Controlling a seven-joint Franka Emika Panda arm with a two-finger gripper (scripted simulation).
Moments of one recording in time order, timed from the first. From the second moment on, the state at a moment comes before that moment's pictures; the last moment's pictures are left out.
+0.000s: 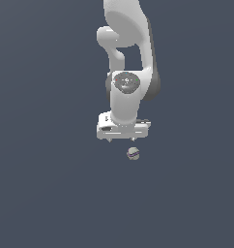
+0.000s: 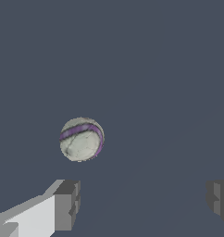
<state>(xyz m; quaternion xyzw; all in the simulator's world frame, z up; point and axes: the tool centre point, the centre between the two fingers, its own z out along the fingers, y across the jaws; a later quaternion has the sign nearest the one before) 0.018 0.019 0.138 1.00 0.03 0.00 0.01</state>
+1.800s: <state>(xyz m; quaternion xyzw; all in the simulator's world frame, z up) 0.032 0.080 0.037 1.00 0.09 0.00 0.00</state>
